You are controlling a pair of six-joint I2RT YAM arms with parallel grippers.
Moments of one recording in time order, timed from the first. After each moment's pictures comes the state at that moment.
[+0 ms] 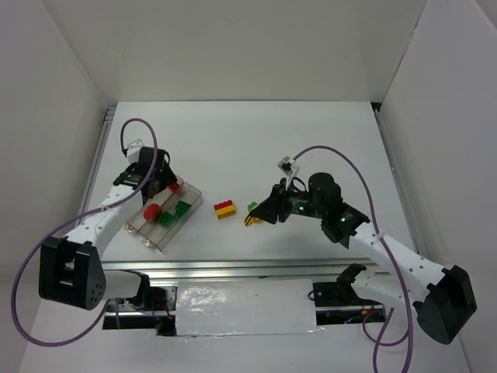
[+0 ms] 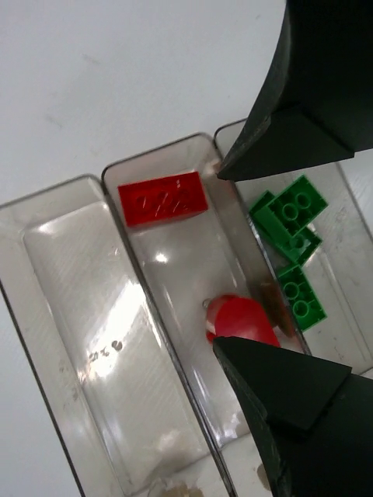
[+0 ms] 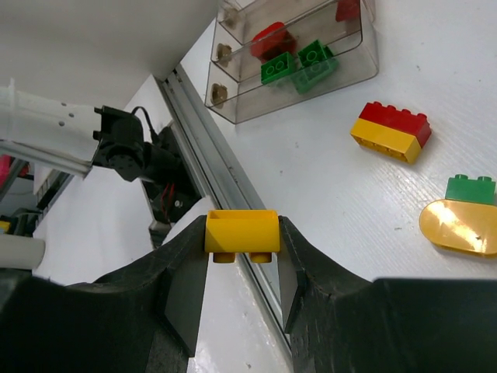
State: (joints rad) left arm -0.19 1.31 0.91 -0.49 -0.47 -0.68; right arm 0.65 0.95 0.63 0.06 -0.53 0.50
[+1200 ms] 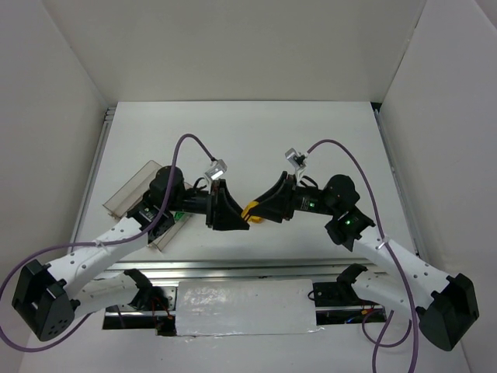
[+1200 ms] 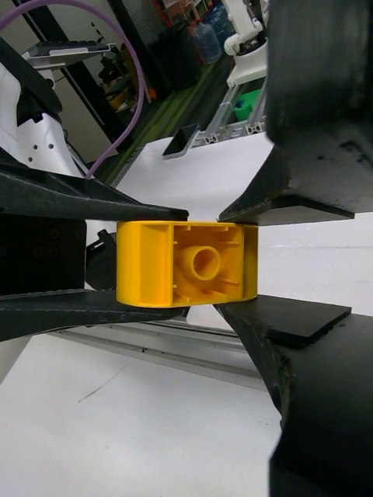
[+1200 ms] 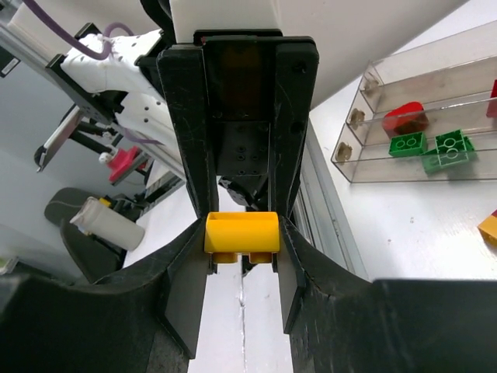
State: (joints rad) left arm -0.65 1.05 0.73 0.26 0.95 -0.61; right arm 0.63 0.90 0.62 0.44 -0.78 0.77
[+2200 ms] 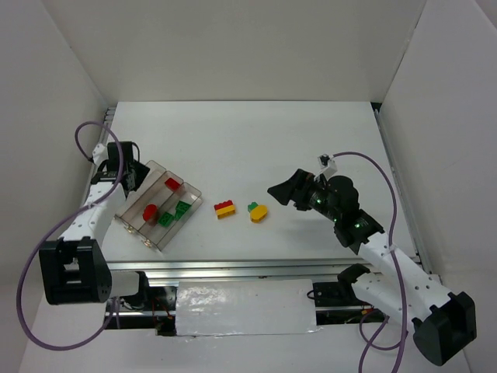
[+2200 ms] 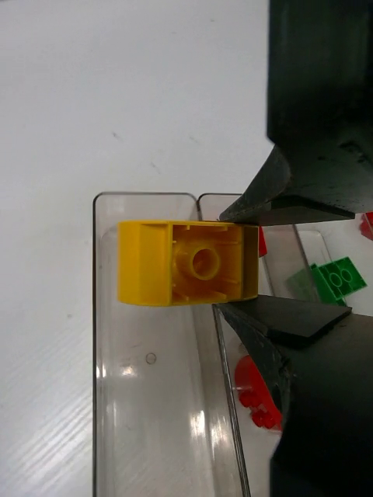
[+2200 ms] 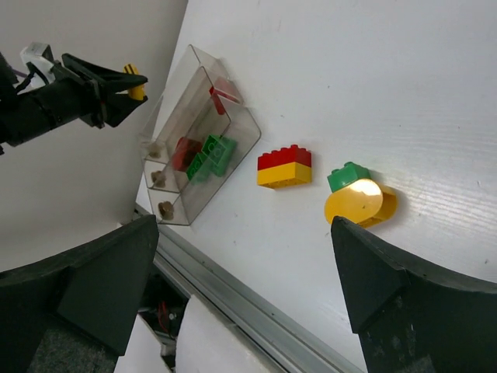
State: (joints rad) left arm 0.06 1.27 0.93 -0.42 -0.25 -0.93; right arm 0.48 0.81 0.57 -0.01 -0.21 0.80
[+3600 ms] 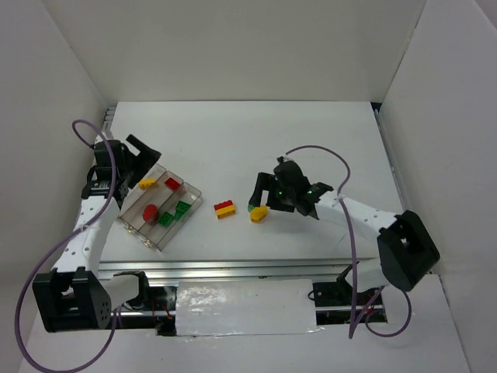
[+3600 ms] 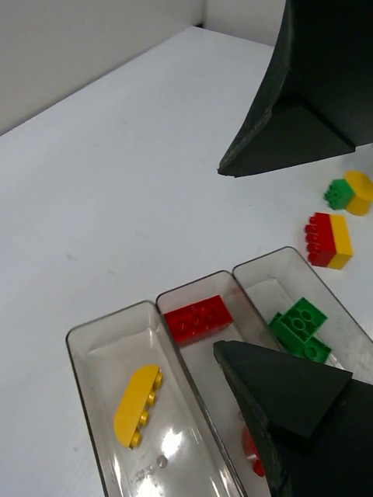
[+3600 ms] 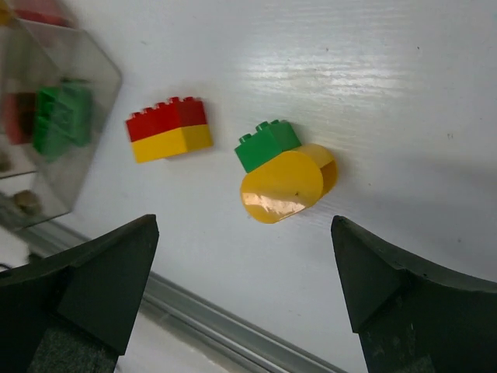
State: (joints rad) left arm 0.11 1.15 0.89 -0.30 0.01 -0.85; right arm 0.60 1.33 0.78 -0.19 -0.09 0.75
